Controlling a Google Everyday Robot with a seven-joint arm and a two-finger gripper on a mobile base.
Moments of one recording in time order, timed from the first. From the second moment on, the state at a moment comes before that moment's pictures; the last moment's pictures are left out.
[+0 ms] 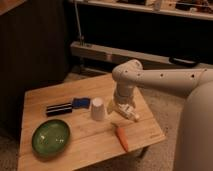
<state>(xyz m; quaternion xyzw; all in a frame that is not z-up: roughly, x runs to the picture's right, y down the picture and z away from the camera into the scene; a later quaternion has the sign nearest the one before) 0.084 0.103 0.764 -0.29 0.20 0.57 0.74</state>
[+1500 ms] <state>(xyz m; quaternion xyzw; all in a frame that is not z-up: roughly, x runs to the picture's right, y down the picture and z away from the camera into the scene) 0.099 0.202 0.781 -0.29 0.16 0.59 0.74</state>
